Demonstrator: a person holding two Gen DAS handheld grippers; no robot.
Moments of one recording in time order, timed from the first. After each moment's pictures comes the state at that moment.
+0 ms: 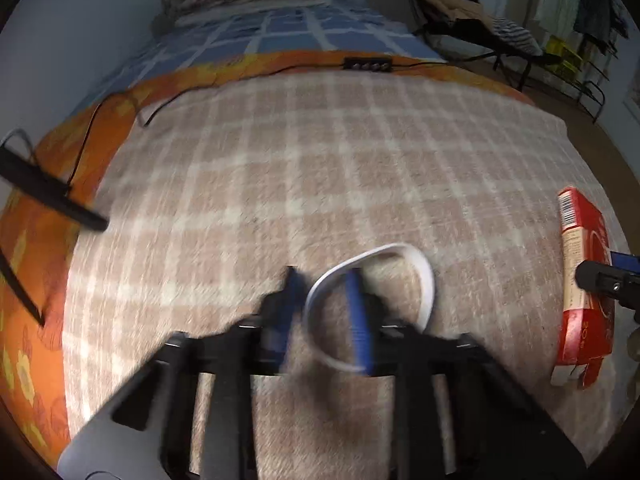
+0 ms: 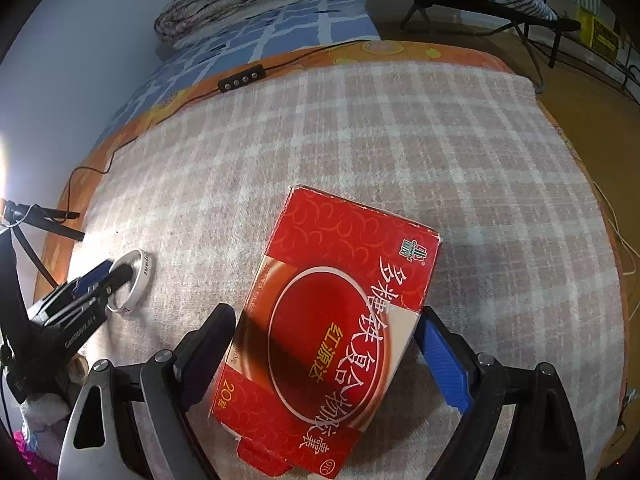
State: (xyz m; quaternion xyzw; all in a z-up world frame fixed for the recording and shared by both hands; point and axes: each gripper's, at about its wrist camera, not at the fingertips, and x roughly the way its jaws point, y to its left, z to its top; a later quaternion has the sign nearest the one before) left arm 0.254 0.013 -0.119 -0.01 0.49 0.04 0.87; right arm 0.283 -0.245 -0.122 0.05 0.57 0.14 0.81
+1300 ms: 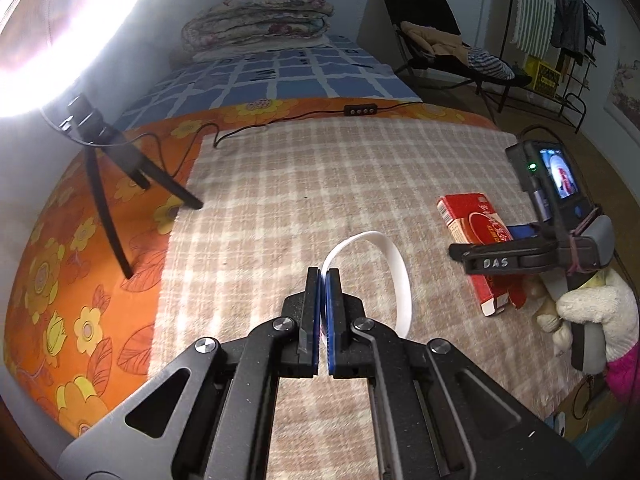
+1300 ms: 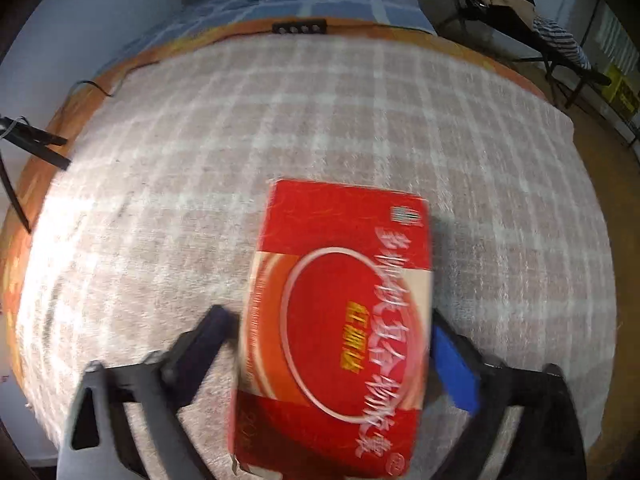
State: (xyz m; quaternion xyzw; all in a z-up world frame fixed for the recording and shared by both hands) left arm 0.125 0.034 -0.020 -0.01 0.44 0.03 0.90; right arm 0.276 -0.161 -0.139 -0.06 0.58 0.14 0.80
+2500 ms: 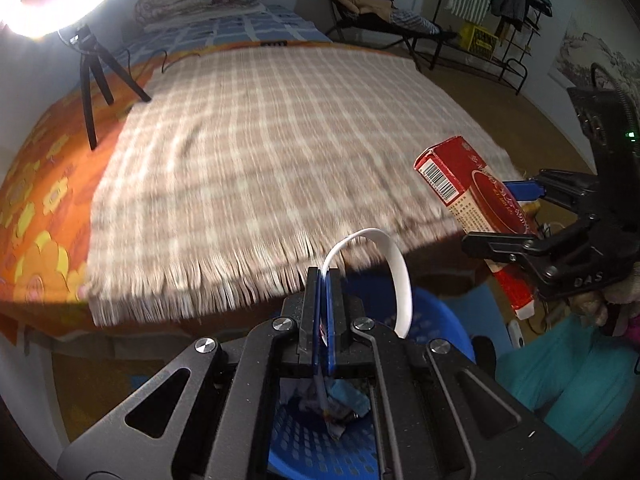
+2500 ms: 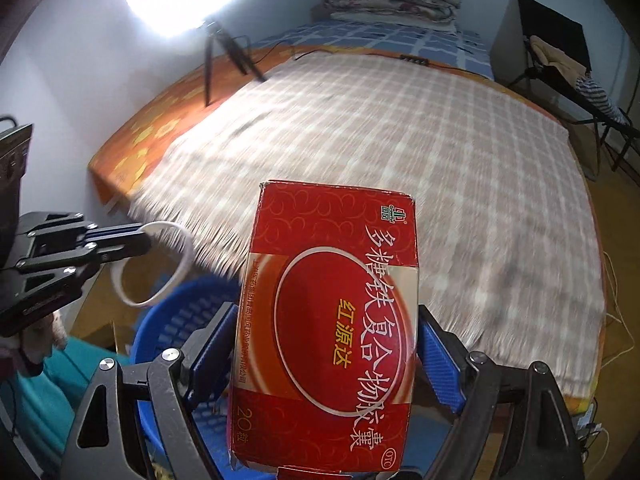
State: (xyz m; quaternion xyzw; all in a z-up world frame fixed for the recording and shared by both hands) left arm -0.070 -0.044 -0.041 -0.03 0.49 -0.08 0.87; right arm 0.006 -0.232 -0.065 -0.10 0.50 0.31 0.80
